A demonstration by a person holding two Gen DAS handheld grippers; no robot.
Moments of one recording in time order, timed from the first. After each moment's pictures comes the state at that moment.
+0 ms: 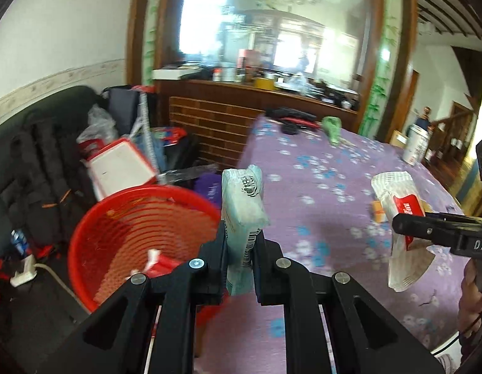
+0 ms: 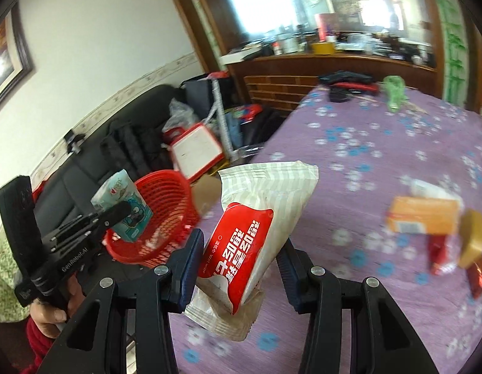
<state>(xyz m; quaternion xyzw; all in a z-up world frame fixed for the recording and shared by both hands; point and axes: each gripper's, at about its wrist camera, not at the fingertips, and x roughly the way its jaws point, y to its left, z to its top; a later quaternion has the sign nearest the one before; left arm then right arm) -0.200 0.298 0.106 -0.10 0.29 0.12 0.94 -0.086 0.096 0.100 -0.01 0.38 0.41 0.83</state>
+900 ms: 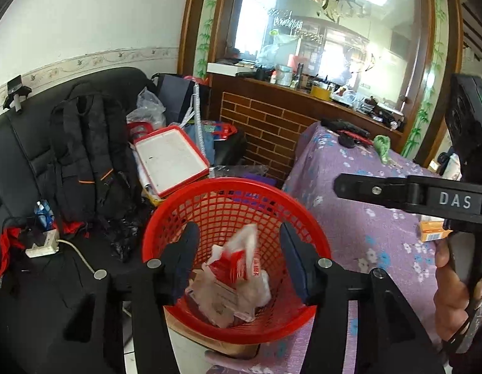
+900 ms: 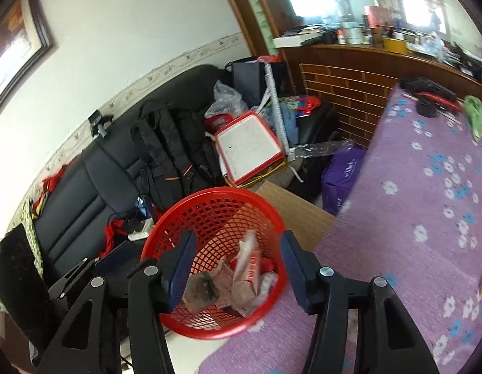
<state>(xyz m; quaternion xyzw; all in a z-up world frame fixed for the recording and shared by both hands) -0.229 0.374 0.090 -0.14 0.28 0.19 0.93 -0.074 0.231 0.091 -0.02 0.40 0.47 0.79</state>
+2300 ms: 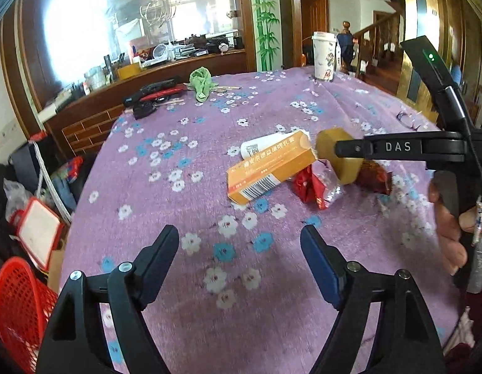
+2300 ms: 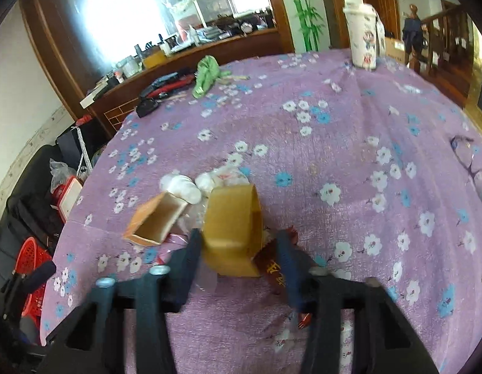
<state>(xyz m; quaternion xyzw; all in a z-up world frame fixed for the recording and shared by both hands) -0.058 0.050 0.062 0.08 0.37 -0.06 0.92 0.047 -0.150 0.027 0.09 0.44 0.15 0.88</state>
